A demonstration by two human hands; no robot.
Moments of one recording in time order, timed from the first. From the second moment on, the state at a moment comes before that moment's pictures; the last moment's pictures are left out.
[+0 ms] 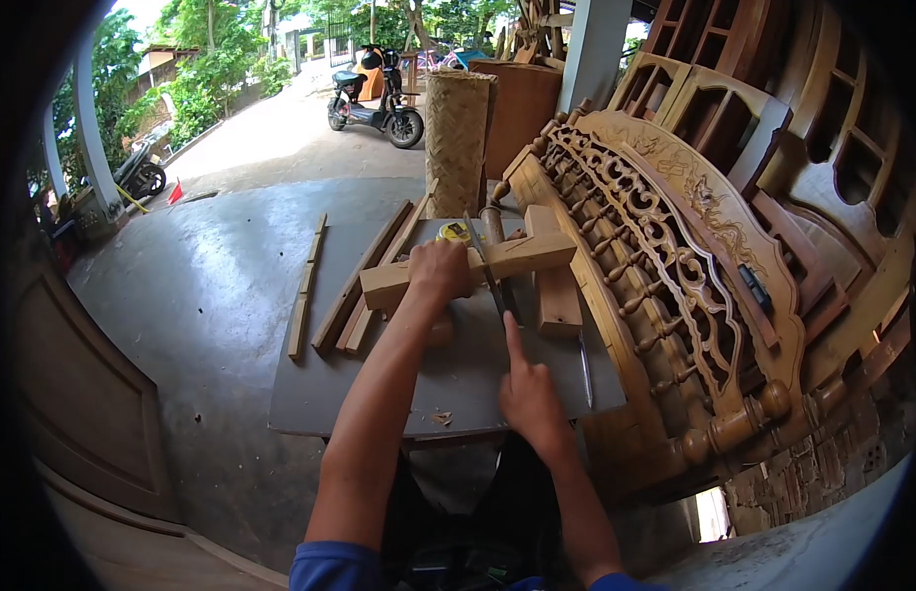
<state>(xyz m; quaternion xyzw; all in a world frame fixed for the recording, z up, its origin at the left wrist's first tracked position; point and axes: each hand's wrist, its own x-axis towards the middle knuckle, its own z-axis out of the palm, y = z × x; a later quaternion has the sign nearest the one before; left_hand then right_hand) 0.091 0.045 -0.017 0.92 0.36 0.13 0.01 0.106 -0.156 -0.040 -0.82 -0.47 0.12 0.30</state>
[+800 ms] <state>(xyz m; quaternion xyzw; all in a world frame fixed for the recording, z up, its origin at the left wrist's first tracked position) 0.088 0.042 -0.009 0.94 0.33 0.10 -0.01 0.151 -0.077 -0.030 -0.79 -0.51 0.09 0.33</state>
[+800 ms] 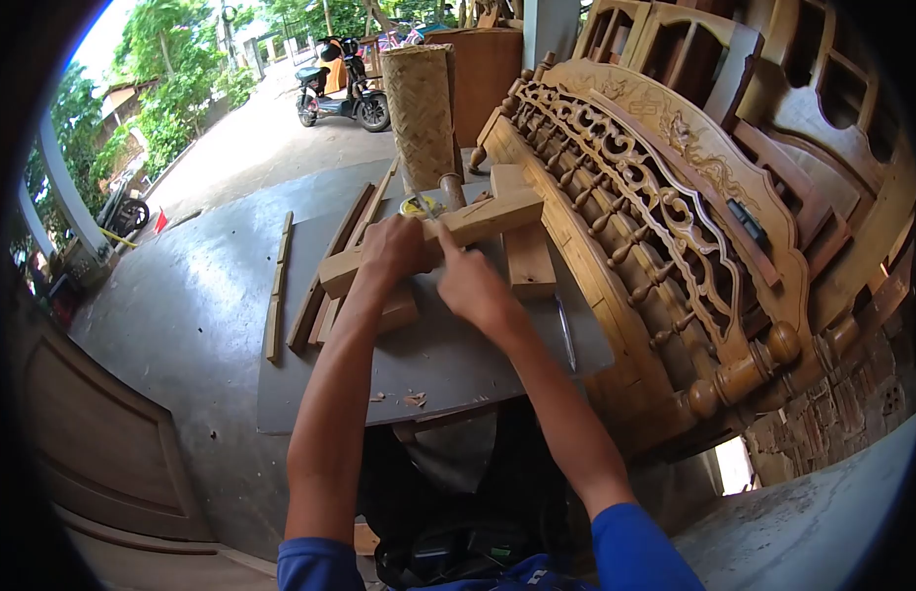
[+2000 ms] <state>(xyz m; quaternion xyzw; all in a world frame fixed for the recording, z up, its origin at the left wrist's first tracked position) 0.090 0.052 -0.019 0.94 0.31 0.11 -0.05 0.114 -0.162 -0.026 -0.82 -0.47 0.16 0.27</state>
